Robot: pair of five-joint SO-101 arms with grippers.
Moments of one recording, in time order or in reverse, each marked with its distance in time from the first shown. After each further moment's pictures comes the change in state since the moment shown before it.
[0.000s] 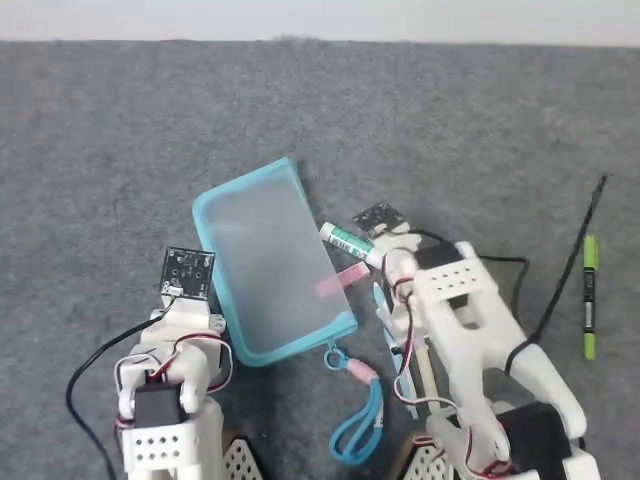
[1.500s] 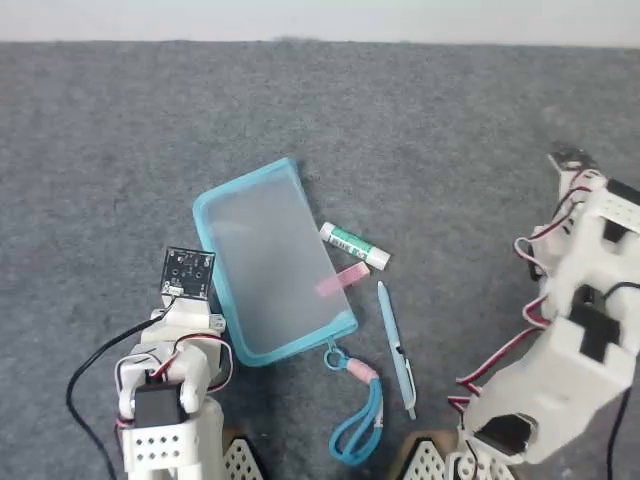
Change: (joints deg) left arm 0.0 0.0 0.0 0.0 0.0; right arm 47.4 38.2 -46.9 6.6 16.0
